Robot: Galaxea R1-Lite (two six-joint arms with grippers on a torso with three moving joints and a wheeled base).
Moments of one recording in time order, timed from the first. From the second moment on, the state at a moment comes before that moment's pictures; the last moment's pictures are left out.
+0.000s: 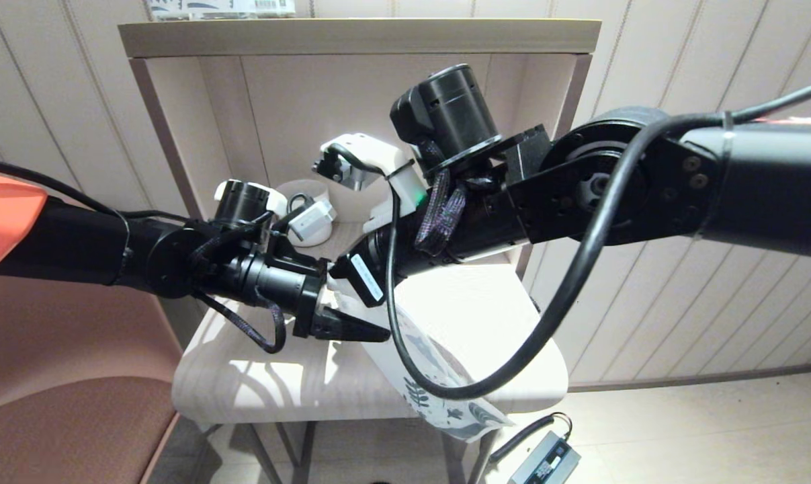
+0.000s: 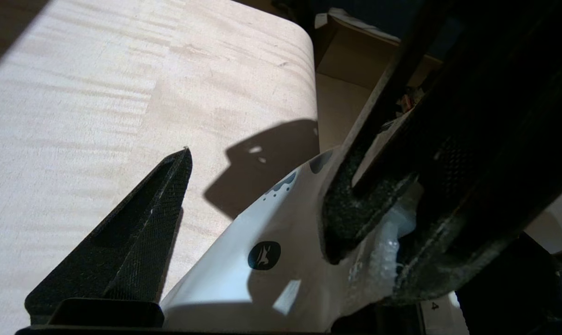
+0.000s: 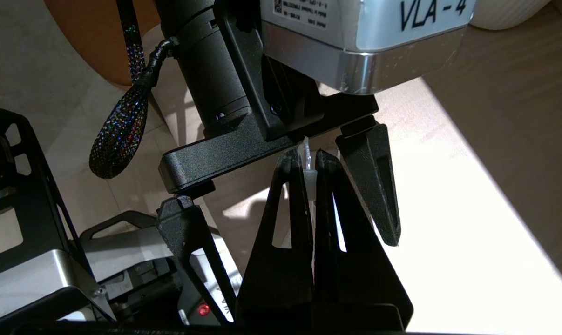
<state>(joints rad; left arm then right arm) -0.39 1.96 -1.29 0.01 -1.15 0.41 0.82 2.02 -1.95 0.43 0.19 -0.17</state>
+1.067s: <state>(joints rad) -0.39 1.95 -1.28 0.01 -1.16 0.41 0.82 2.02 -1.95 0.43 0.19 -0.17</state>
